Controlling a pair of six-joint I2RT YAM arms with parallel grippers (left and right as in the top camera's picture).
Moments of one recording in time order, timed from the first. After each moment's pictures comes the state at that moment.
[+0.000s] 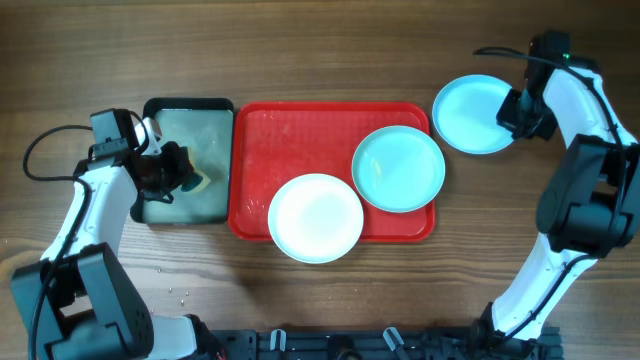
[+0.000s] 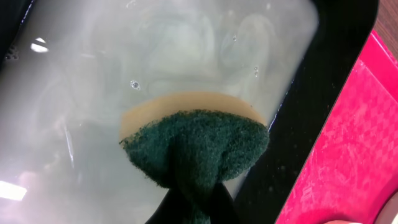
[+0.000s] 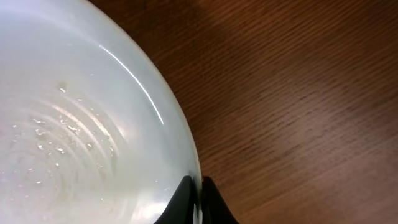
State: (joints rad) left arm 0.27 1.59 0.92 -0.56 0.32 -0.30; right arm -0.21 2.12 1.59 -0.91 0.18 0.30
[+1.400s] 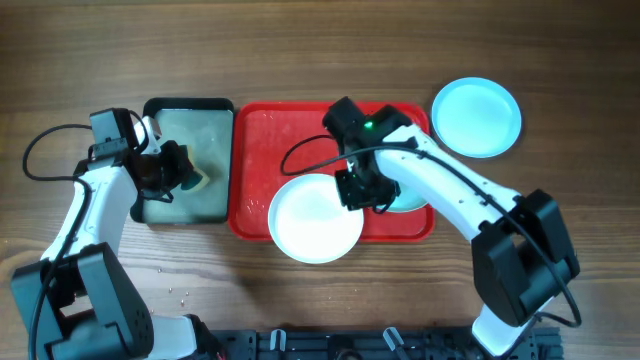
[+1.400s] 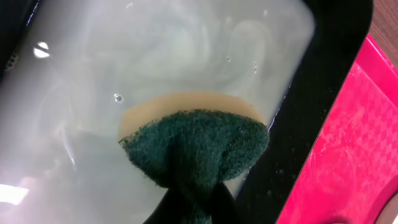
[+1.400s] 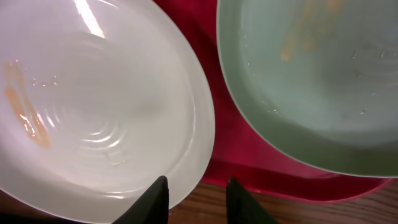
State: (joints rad) left arm 0.27 1.59 0.92 -0.54 0.32 -0.30; right arm 0.64 1.87 1.40 -1.16 -0.10 0.42
